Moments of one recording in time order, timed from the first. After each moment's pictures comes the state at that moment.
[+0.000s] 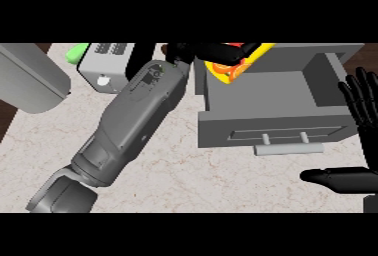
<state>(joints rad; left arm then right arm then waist) -1.23 0.00 -0.20 -0.59 0.40 0.29 -0.33 -0.09 -0.20 -0.19 -1.89 -0.07 0.22 -0.03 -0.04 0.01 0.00</state>
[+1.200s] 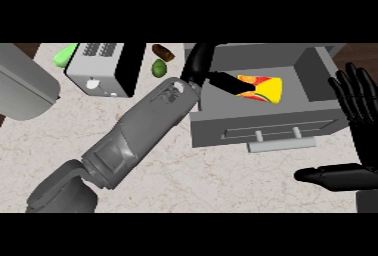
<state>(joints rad) -1.26 0.00 -0.65 -0.43 0.57 0.47 -0.27 -0.13 -0.19 -0.16 -1.88 -0.07 0.24 -0.05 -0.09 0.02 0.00</state>
